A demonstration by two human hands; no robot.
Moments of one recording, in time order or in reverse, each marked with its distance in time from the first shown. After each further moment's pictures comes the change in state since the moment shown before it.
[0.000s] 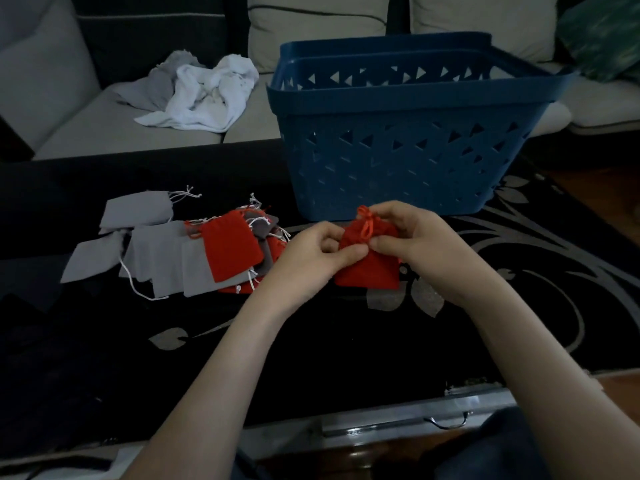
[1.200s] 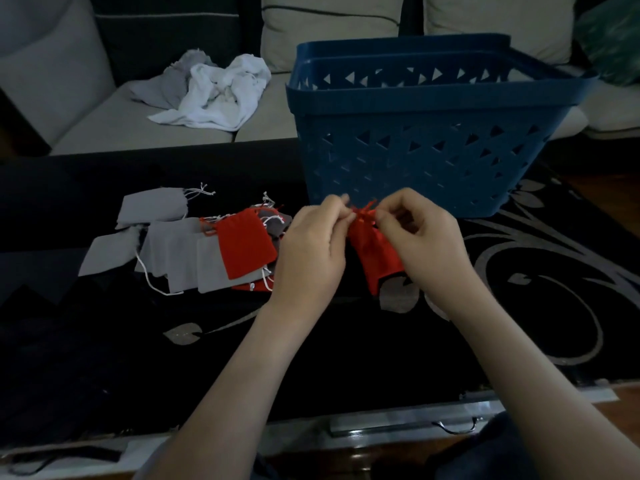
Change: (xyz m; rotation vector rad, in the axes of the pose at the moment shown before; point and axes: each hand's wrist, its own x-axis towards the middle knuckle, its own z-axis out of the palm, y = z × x) left_hand -0.010 0.003 -0.002 0.483 0.538 0.626; right_hand 0.001 -0.008 0.029 -0.164 0.372 -0.251
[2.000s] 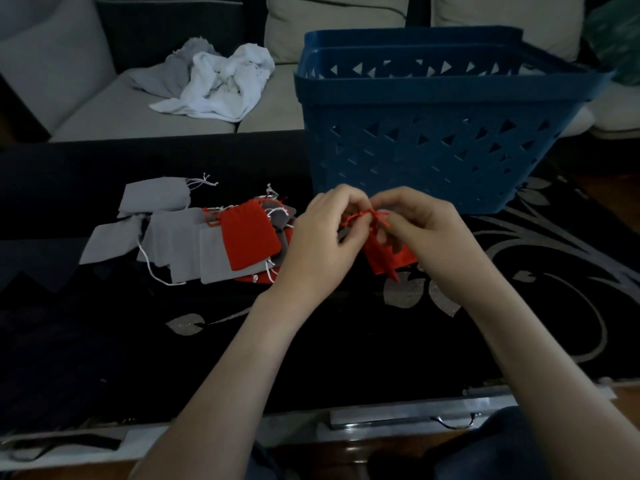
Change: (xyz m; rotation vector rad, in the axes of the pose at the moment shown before) left_hand 0.005 0.002 -0.007 -0.147 -0.151 -0.026; right_hand 0.000 -0.005 -0.007 0.191 -0.266 0.081
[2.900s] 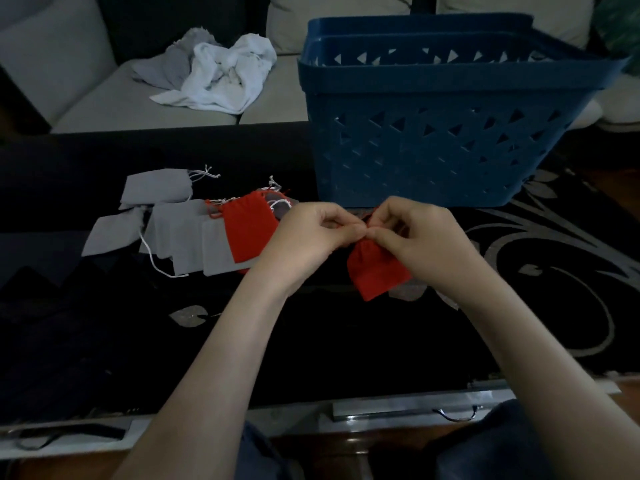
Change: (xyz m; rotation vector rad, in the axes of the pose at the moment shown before) left_hand 0.004 -0.005 -0.015 -0.363 -0.263 -0.555; right_hand 0.002 0.006 0.007 -0.476 -0.026 -0.028
